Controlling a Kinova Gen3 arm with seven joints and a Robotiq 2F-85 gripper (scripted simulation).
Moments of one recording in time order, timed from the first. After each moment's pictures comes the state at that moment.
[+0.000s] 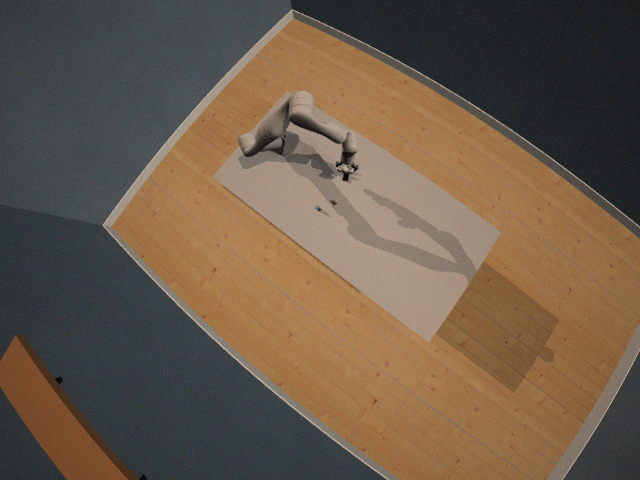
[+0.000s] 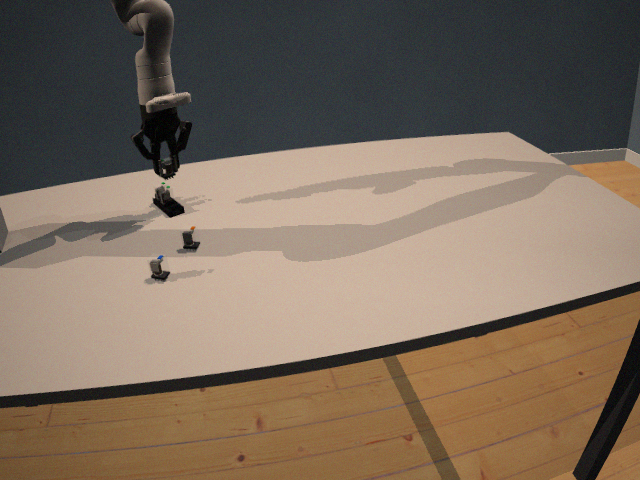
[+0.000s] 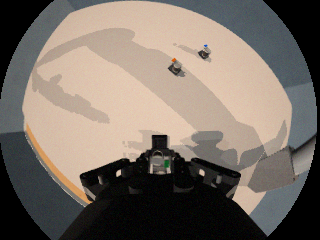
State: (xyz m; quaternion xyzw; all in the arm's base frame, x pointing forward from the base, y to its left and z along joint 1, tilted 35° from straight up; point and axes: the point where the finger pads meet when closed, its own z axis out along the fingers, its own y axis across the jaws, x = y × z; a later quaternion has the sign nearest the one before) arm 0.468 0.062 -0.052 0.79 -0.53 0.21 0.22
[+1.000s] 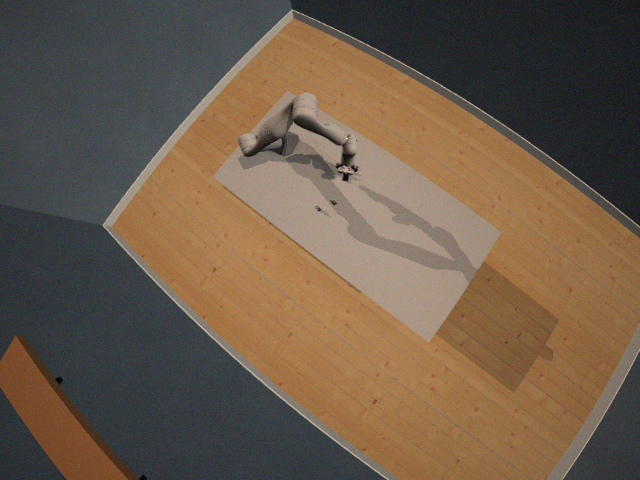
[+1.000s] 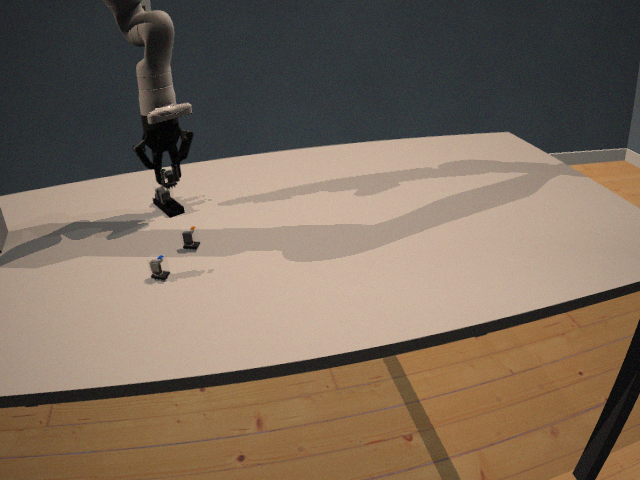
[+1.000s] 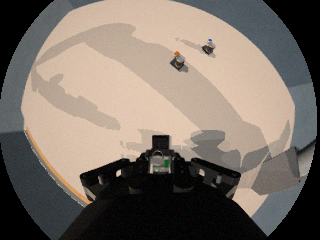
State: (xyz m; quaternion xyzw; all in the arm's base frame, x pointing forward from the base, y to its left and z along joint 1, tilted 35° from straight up) arm 0.471 0.052 -0.072 0.79 -0.53 0.21 0.22
